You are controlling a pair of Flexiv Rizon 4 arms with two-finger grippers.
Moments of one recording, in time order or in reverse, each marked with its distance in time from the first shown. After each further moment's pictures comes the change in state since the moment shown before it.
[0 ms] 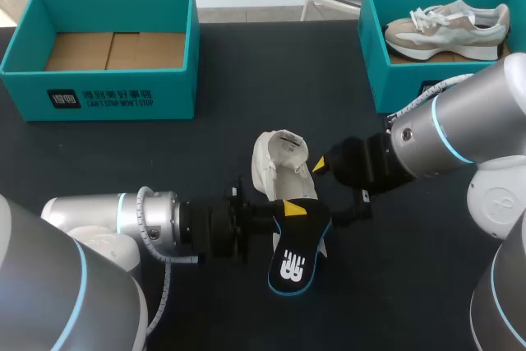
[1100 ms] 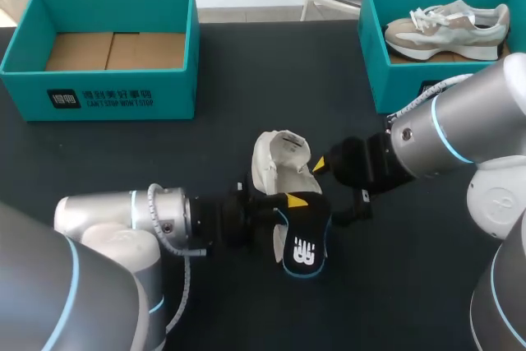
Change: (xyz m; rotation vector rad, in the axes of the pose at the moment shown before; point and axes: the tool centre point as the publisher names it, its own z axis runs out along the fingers) left arm 0.003 0.056 0.008 -0.104 0.004 -0.023; right arm 0.000 0.000 0.000 0.000 -0.001 0.000
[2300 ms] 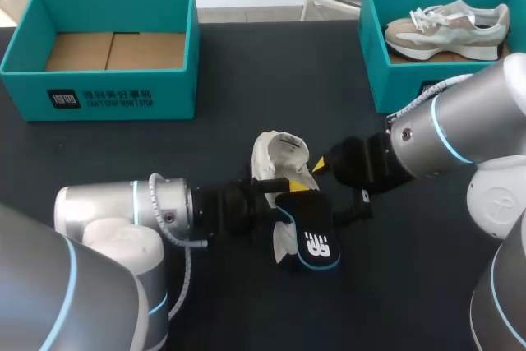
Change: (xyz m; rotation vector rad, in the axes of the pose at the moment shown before) left arm -0.014 -0.002 0.001 -0.021 0.004 -0.009; right arm 0.000 0.000 0.000 0.000 0.001 0.000
